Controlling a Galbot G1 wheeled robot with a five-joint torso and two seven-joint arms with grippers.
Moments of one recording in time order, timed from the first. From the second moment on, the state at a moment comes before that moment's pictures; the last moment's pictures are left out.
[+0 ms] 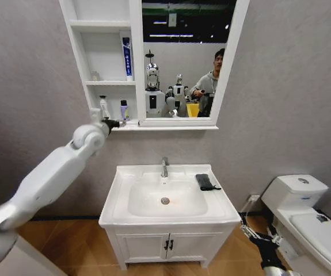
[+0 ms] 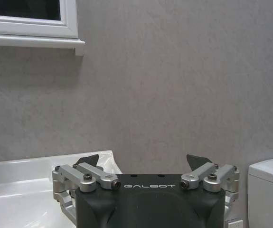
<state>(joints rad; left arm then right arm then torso) 0.34 -0.64 0.03 -1.92 -1.11 0.54 -0.55 -1.87 1.31 0.79 2.01 0.43 0.33 0.14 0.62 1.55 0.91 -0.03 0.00</state>
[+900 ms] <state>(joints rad) 1.81 -1.10 -0.77 -2.30 -0.35 0.10 -0.17 -1.87 1.23 0.78 2.08 0.48 0.28 -0.07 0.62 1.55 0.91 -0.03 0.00</state>
